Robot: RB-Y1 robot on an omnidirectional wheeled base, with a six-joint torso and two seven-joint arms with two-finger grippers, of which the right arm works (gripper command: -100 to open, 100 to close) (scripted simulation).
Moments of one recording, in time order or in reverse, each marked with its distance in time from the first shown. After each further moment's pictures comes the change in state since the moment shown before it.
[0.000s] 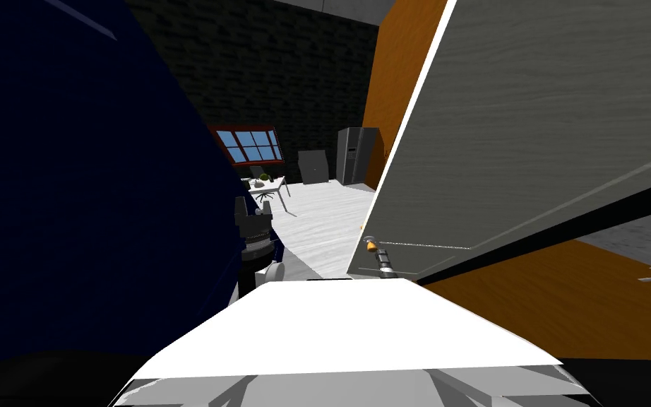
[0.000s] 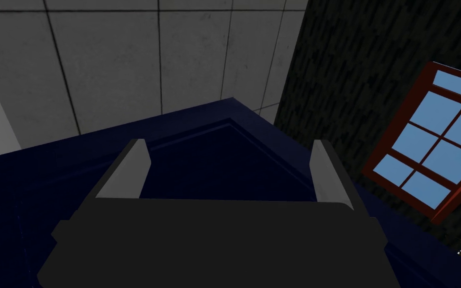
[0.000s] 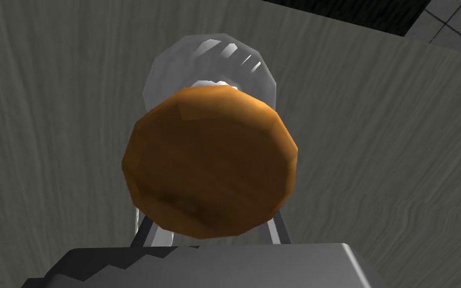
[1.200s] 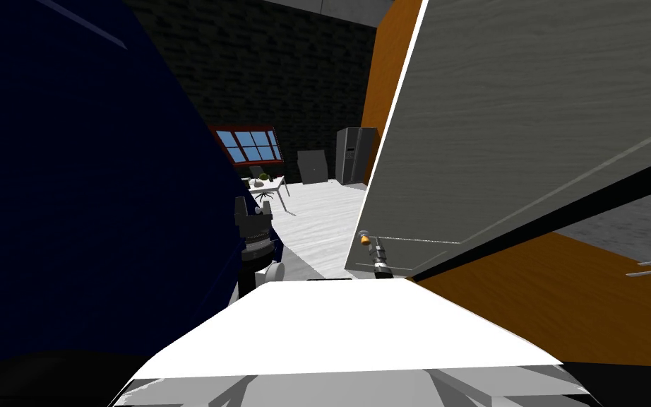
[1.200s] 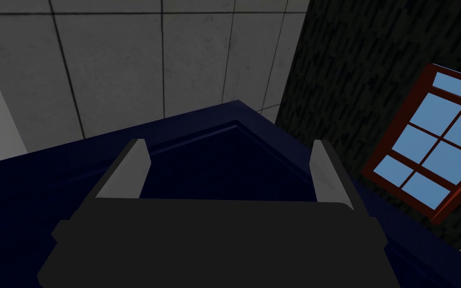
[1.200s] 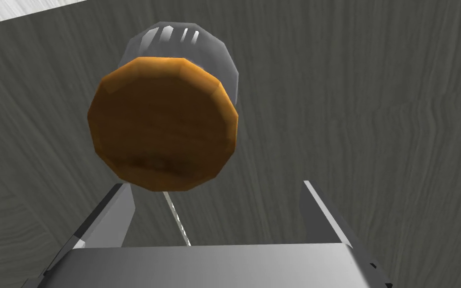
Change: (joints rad) arm -0.053 0.003 0.089 0.028 -0.154 0.025 -0.292
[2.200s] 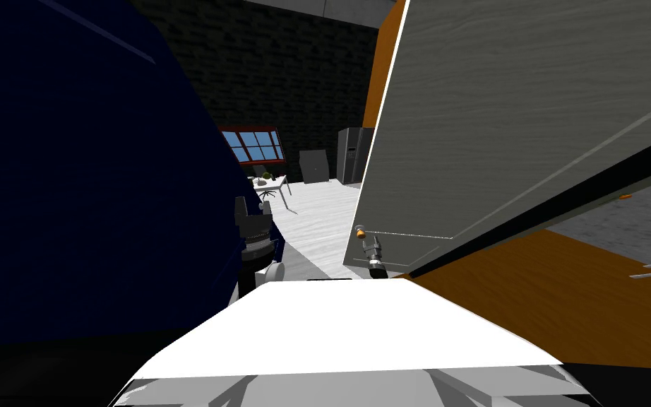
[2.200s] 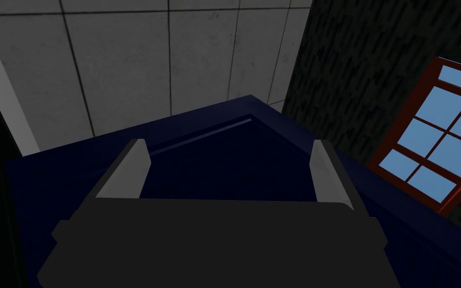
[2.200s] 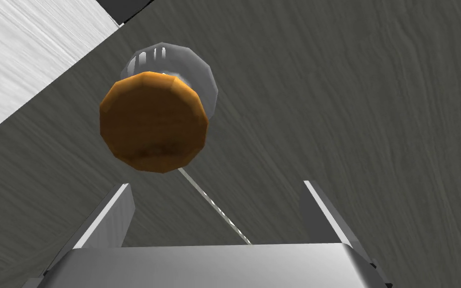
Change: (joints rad) arm -0.028 0.017 0.082 0.001 -0.129 0.021 -0.244
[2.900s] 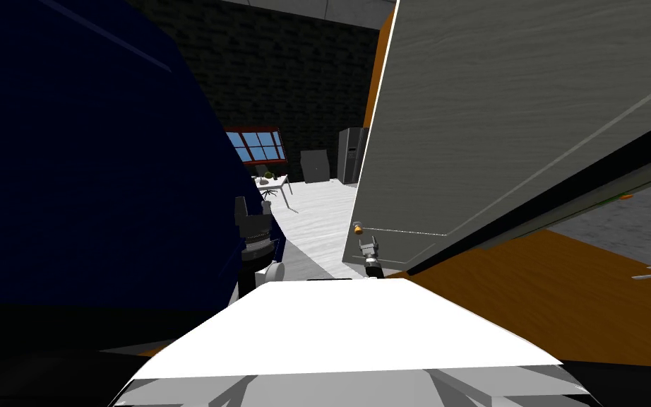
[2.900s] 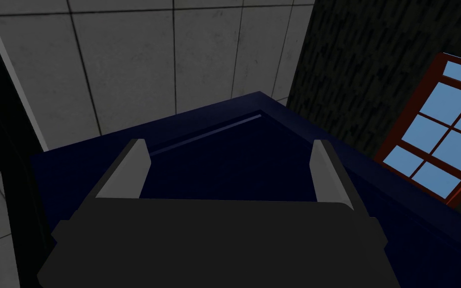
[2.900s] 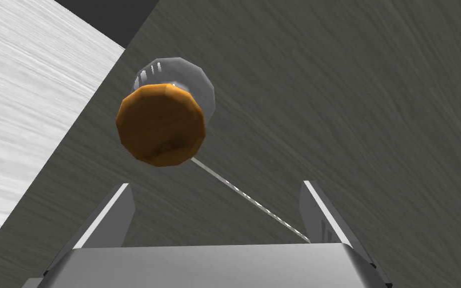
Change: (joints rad) arm -0.024 0.016 0.054 0.011 -0.087 0.008 -0.168
